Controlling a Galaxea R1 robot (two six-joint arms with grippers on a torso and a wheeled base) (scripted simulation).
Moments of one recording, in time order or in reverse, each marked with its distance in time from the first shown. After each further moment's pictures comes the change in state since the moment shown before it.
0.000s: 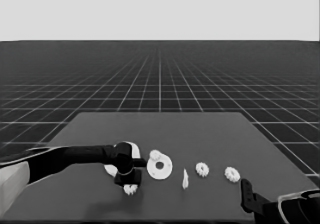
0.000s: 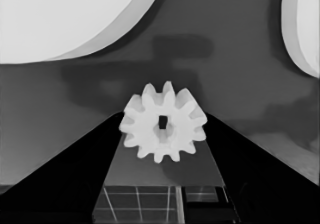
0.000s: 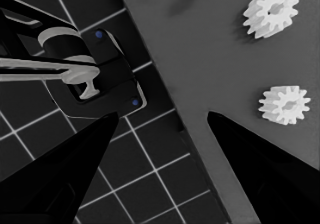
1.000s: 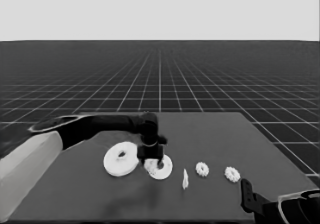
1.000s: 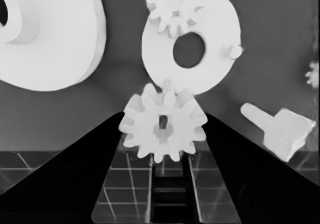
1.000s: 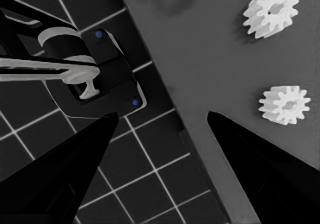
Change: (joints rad) left arm -0.270 0.270 -0.205 -0.271 0.032 -0.056; right arm 0.000 0.000 0.000 0.000 0.000 0.000
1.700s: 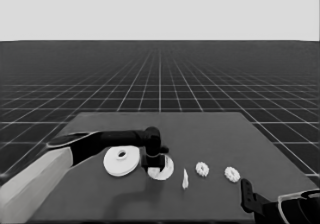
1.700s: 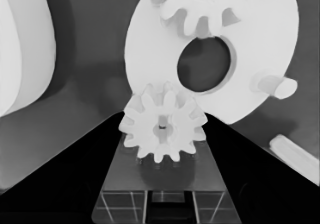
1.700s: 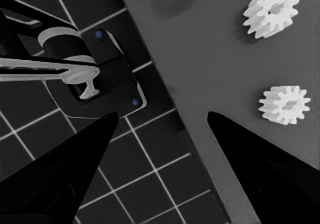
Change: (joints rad) left arm 0.167 0.058 -0.159 0.163 -0.036 0.091; right arm 0.000 0.000 0.000 0.000 0.000 0.000
